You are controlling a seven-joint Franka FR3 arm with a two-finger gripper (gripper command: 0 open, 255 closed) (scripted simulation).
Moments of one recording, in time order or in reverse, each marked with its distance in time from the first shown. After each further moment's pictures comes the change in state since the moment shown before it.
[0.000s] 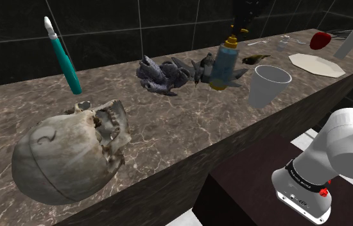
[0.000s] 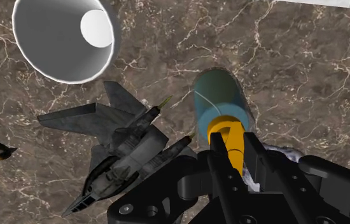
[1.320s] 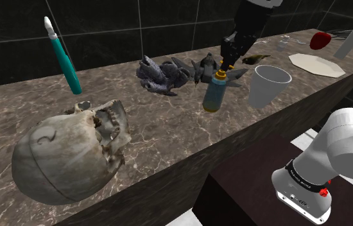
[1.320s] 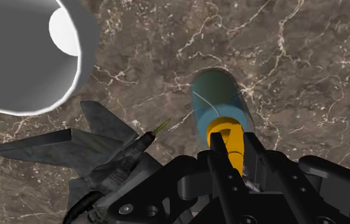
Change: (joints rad) arm 0.010 -0.100 0.006 -0.349 0.015 0.258 -0.011
